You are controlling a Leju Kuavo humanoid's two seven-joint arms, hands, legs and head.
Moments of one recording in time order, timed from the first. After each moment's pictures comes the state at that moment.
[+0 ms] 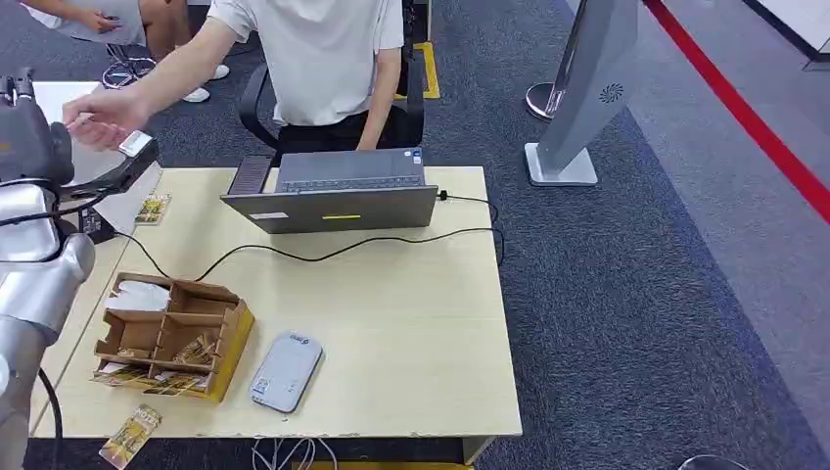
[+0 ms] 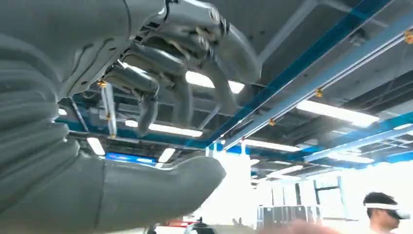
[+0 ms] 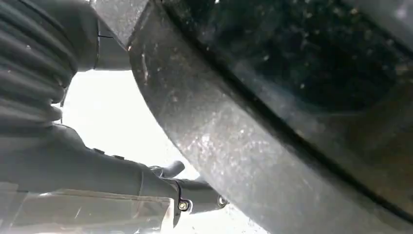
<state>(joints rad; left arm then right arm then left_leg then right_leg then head) -1.03 0.23 -0.40 -0.49 -1.52 0.67 0.28 -0.01 0.05 0.52 -0.15 0.39 -0.14 0.13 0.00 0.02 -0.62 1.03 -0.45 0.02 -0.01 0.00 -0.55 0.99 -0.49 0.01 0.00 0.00</state>
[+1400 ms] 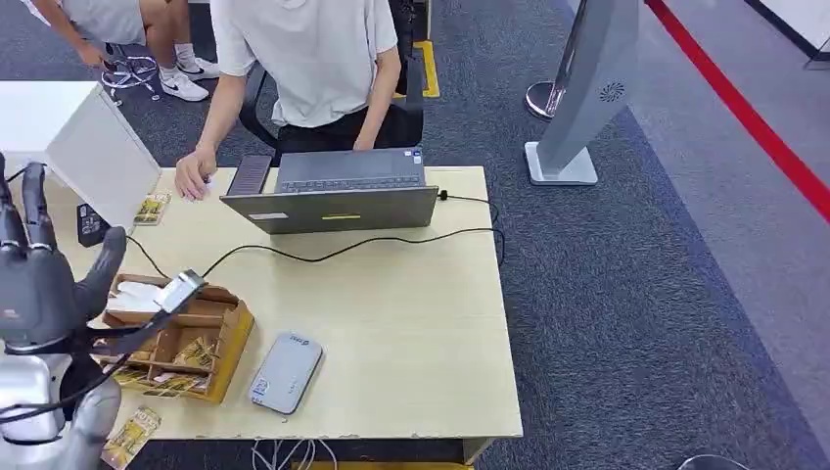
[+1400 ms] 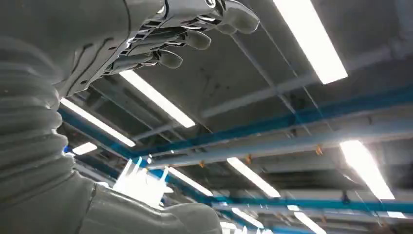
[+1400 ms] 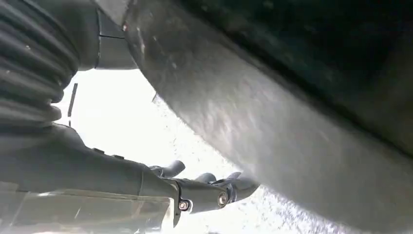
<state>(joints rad) -0.20 0.22 -0.29 -1.68 -1.40 0.63 0.03 0.00 0.06 0.52 -0.15 0.37 -0.22 0.18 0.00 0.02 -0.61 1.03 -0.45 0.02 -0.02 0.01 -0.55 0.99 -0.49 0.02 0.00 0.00</state>
